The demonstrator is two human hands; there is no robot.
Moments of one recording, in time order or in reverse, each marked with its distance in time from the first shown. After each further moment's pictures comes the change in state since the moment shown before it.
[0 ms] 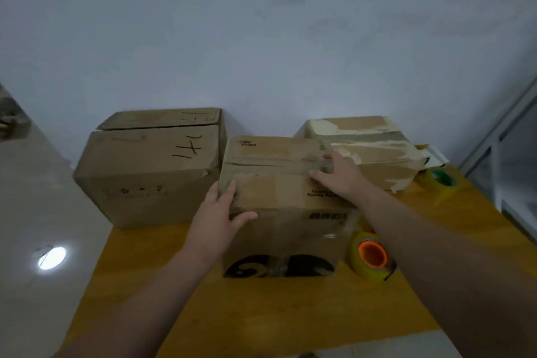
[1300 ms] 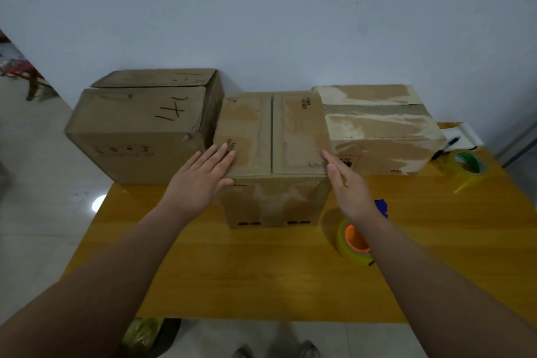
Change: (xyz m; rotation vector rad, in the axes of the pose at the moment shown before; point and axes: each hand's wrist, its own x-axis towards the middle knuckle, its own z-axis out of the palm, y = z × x) left_hand 0.019 0.010 0.032 0.702 -0.044 0.237; right_hand -0.027 0.104 0.019 0.447 -0.051 -0.246
